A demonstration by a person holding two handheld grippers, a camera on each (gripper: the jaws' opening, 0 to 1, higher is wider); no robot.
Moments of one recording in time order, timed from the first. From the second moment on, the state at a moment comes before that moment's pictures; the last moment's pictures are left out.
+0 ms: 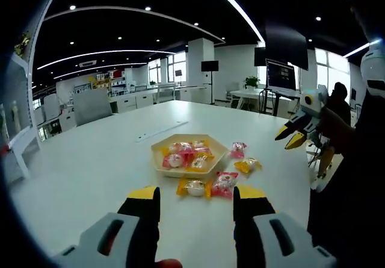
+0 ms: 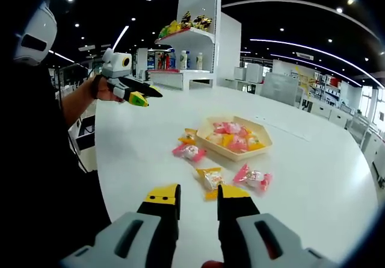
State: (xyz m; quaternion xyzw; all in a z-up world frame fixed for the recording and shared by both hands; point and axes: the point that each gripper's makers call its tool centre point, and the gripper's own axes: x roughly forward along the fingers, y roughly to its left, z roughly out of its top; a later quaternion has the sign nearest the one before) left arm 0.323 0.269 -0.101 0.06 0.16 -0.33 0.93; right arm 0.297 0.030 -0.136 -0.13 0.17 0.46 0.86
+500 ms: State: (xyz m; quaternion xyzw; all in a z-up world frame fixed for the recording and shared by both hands) left arm 0.301 0.262 -0.107 0.04 0.16 -0.34 0.93; right arm 0.302 0.033 -0.131 -0.12 0.17 0.45 0.87
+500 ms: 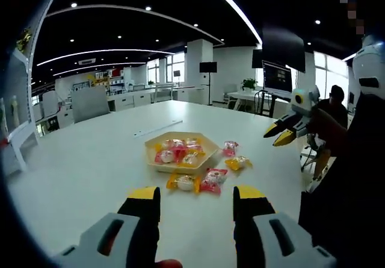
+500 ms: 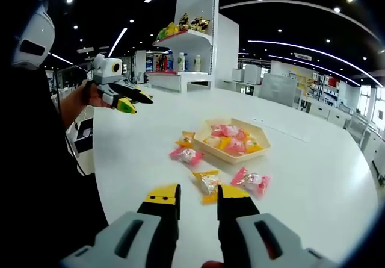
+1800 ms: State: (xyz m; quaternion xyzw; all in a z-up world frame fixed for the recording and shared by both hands) left arm 0.247 0.255 -0.112 0.05 0.16 -0.36 0.92; right arm 0.316 0.026 -0.120 -0.11 0.16 0.45 0.87
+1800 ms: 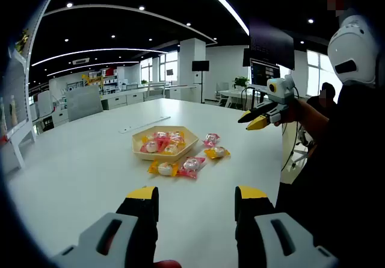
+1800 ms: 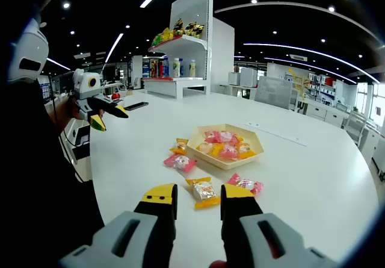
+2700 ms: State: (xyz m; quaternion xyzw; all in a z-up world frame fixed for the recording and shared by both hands) left arm 0.242 0.247 -0.115 0.05 0.17 -0.37 0.91; right arm 0.335 0.051 -0.134 -0.17 0.21 0.48 0.84
